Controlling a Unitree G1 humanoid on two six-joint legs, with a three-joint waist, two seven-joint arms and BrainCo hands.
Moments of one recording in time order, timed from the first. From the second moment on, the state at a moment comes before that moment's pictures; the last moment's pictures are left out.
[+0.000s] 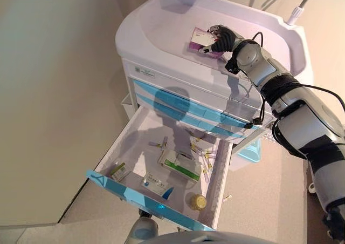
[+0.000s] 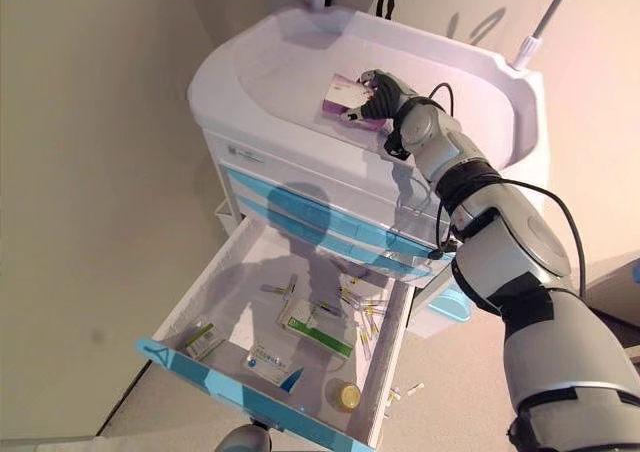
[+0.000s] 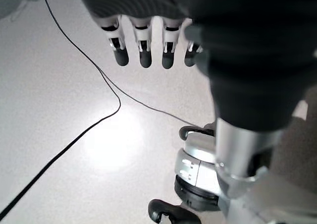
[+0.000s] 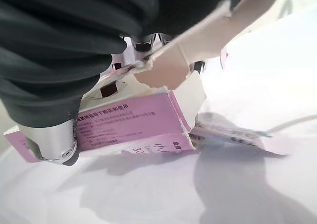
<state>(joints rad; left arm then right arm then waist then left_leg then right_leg) 0.07 0.33 -0.18 1.39 -0.10 -0.01 0.07 -1.39 -0.48 0.78 1.10 0.03 0.01 0.03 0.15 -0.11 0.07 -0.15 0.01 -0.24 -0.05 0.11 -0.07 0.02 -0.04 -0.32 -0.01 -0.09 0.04</state>
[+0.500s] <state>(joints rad) 0.05 0.33 -0.18 1.39 -0.10 -0.01 0.07 -1.41 -0.49 0.78 1.12 0.01 0.01 0.06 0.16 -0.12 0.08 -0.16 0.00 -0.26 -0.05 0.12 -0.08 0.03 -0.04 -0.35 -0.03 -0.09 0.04</state>
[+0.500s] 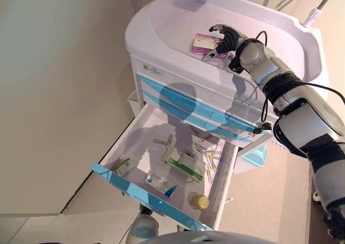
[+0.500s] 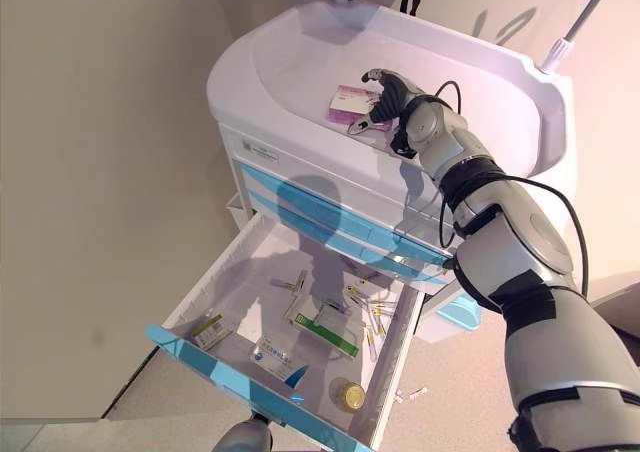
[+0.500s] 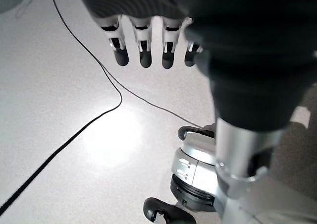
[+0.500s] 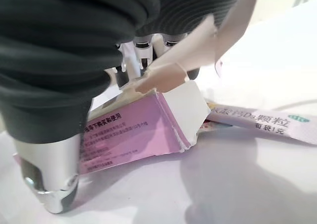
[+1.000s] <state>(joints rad) 0.05 0.33 -0.17 1.39 -0.09 -0.01 0.07 -1.42 -0.65 0.67 0.90 0.24 -0.01 0.02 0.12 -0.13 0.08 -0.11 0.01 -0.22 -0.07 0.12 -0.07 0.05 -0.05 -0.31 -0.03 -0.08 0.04</state>
